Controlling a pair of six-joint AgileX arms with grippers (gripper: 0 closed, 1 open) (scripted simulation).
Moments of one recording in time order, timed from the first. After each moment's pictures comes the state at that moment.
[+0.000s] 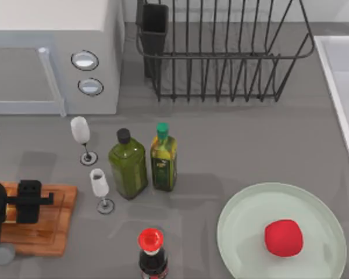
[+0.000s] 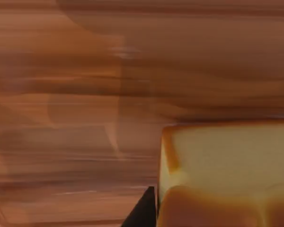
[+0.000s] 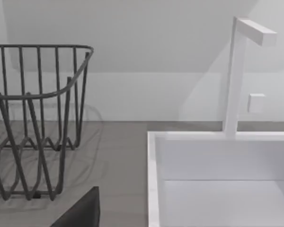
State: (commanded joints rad) left arm -0.11 1.35 0.52 -0.33 -0.12 3.07; right arm 0.00 0.00 0.00 0.00 0.00 0.00
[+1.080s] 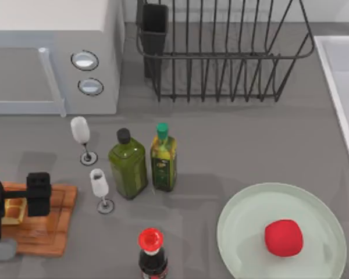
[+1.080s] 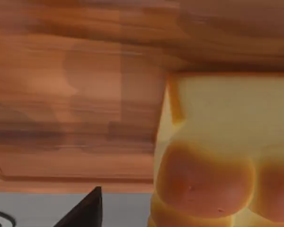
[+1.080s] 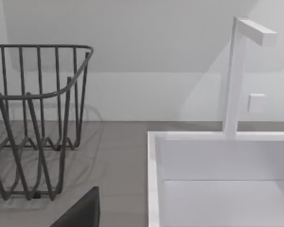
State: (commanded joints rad) left arm -0.12 1.30 0.52 -0.32 -0.13 3.01; right arm 0.00 0.00 0.00 0.00 0.00 0.00
